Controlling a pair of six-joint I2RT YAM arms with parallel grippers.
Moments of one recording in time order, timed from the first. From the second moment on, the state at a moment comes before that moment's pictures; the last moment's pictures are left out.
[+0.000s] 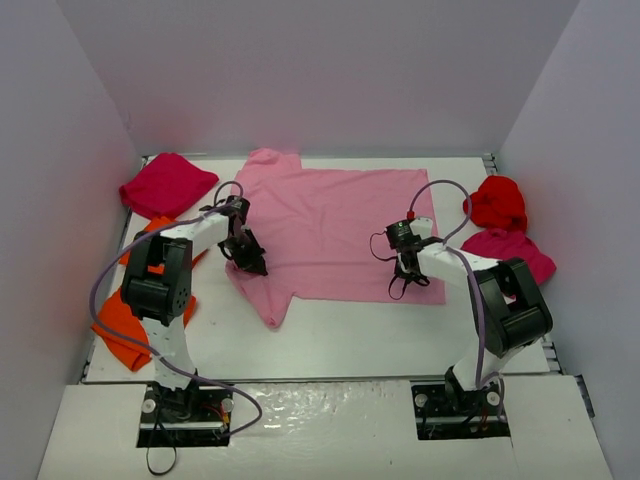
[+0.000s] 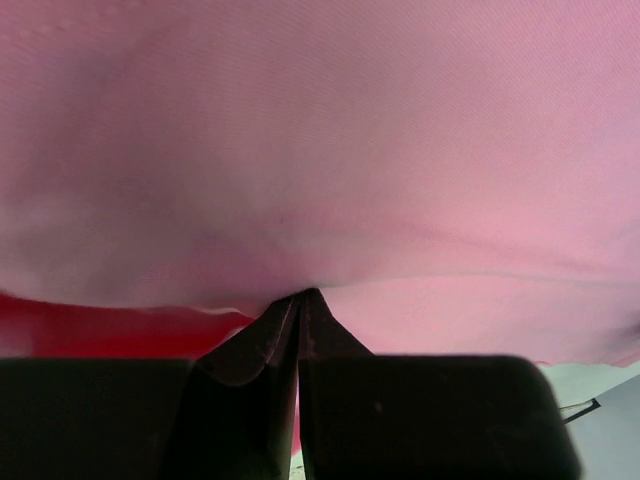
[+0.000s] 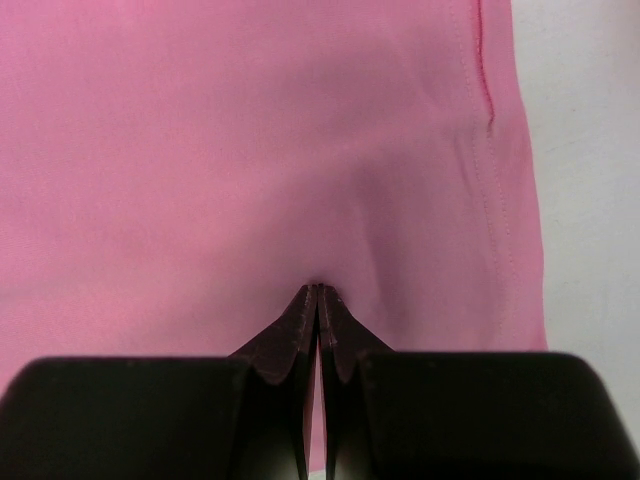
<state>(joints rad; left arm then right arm) -0.24 1.92 1.28 -0.70 0.25 -0.77 0.37 1.64 0.84 -0.37 0.44 0.55</state>
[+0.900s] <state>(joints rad) -0.27 1.37 0.89 -0.17 0.39 -0.75 0.73 1.65 1.09 -0.24 0.13 0.50</state>
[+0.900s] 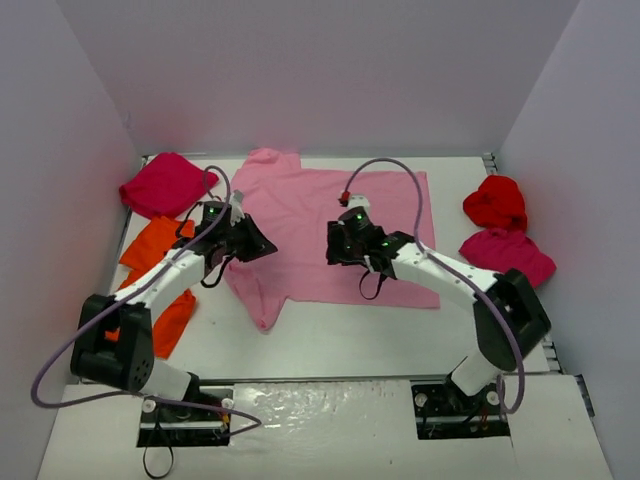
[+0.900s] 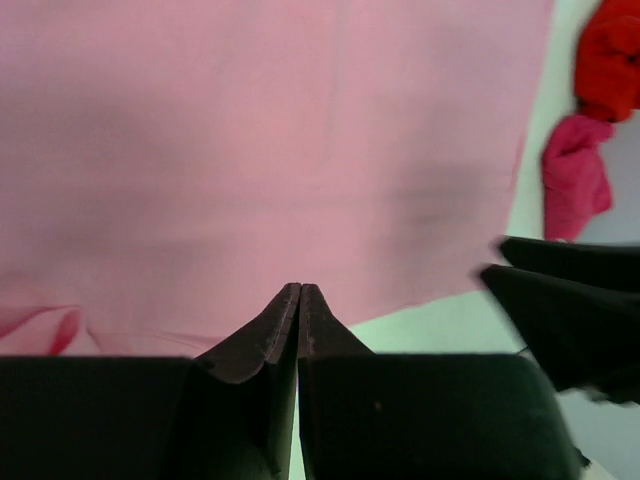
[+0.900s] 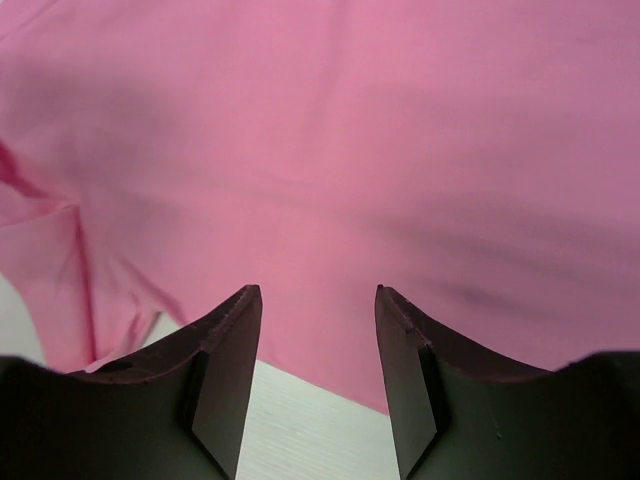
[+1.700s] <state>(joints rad) -0.28 0.43 0.91 -0.92 0.03 -0.70 1.09 2.11 1.57 -0.18 -0.04 0.44</state>
